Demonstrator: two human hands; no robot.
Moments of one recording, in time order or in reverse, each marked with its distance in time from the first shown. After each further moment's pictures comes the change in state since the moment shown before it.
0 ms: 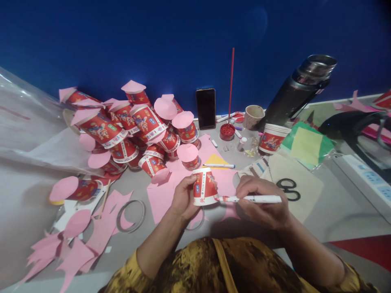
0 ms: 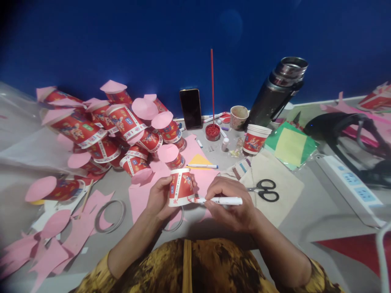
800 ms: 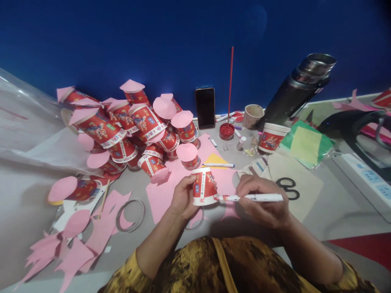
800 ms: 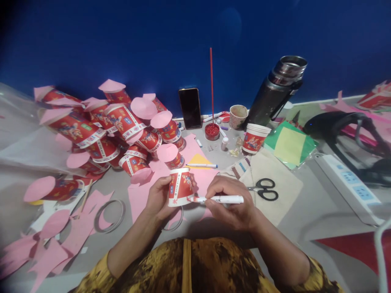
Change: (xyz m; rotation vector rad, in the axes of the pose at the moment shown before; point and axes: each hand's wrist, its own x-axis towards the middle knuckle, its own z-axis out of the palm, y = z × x) left_hand -0.001 0.000 -0.001 -0.007 -0.011 -0.008; right_hand 0.000 -0.001 0.000 0.021 0.029 0.021
